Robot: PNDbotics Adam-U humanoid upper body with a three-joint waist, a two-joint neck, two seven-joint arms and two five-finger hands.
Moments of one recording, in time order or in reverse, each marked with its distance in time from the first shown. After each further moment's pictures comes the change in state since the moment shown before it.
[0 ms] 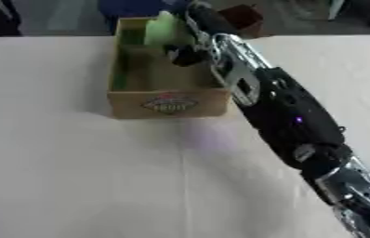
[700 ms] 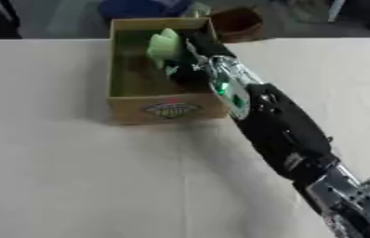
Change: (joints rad) left arm -0.005 -0.008 0.000 0.000 0.005 -0.002 -0.002; right arm -0.002 0.008 -0.035 0.083 0.131 -0.034 0.041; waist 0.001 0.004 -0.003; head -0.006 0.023
